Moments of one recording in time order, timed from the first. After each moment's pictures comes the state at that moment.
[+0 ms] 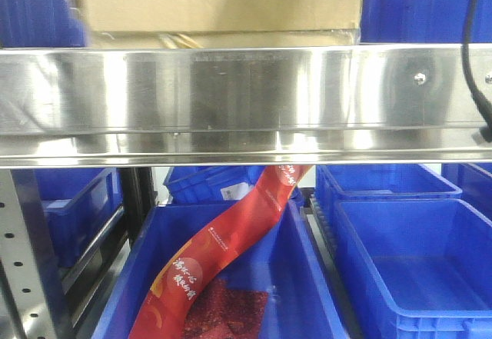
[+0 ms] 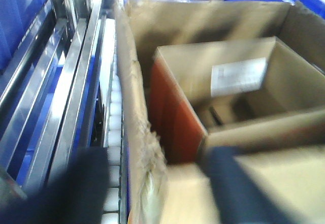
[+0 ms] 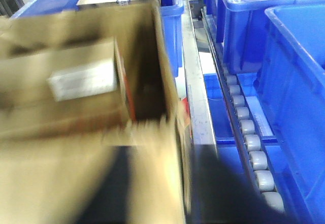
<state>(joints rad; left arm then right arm) -0.33 1.54 -1.82 0.32 0.86 -0.43 0.44 1.61 -1.83 -0.52 0.90 0.70</state>
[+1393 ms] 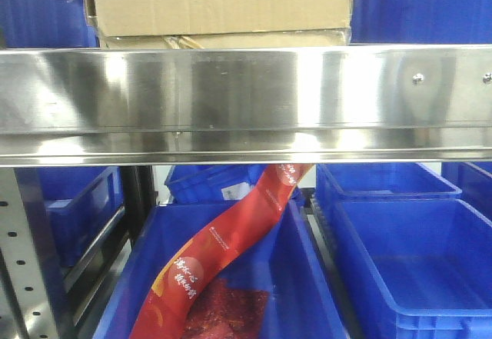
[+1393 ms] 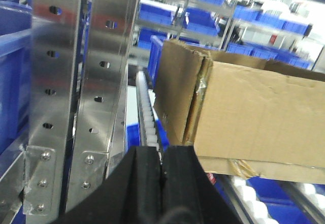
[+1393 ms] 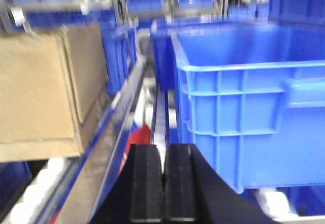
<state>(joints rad) -0.10 0.44 -0.56 0.14 0.22 -0.34 0.00 0.47 -0.56 -0.37 0.25 0.47</state>
